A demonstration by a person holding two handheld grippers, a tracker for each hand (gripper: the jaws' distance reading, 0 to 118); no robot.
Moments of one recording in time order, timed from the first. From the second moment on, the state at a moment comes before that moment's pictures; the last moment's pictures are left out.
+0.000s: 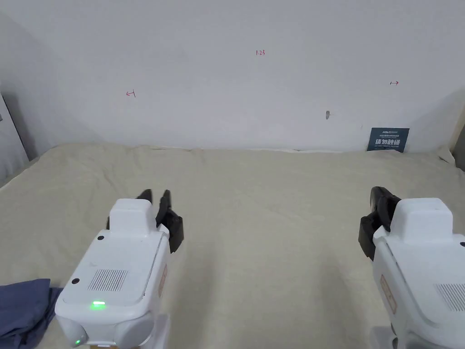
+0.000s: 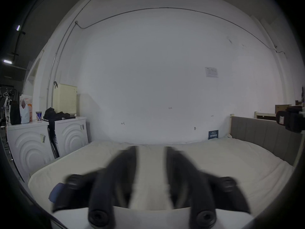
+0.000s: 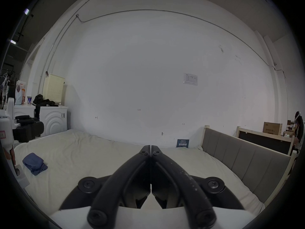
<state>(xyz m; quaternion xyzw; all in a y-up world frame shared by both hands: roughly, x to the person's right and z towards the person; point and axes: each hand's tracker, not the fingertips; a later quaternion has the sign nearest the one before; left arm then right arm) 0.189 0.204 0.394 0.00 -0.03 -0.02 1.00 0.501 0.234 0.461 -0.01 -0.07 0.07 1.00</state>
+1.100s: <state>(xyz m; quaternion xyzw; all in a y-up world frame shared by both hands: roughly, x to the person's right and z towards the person) 0.190 0.207 0.405 -0.01 -0.06 -0.01 1.00 0.501 0.234 0.468 0.00 -0.07 0.06 1.00</state>
